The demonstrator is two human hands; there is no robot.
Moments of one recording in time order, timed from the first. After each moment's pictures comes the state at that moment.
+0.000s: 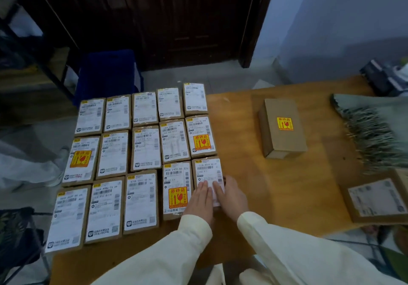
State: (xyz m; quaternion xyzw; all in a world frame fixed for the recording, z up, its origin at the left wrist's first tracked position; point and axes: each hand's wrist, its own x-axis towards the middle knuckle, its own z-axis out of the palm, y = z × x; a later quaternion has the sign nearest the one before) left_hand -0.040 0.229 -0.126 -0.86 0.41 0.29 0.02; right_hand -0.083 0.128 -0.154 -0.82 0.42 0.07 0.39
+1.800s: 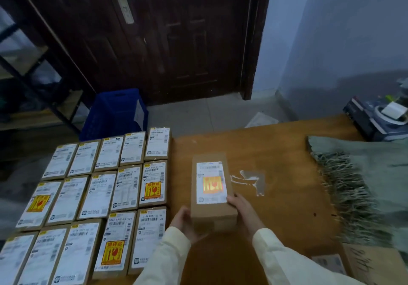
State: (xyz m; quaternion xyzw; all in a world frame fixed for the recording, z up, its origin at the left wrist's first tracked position) left_hand -0.045 0.057 -0.132 -0.49 -0.33 0.48 -0.65; right_hand -0.140 -0.089 -0.126 -0.48 0.34 0.03 0.81
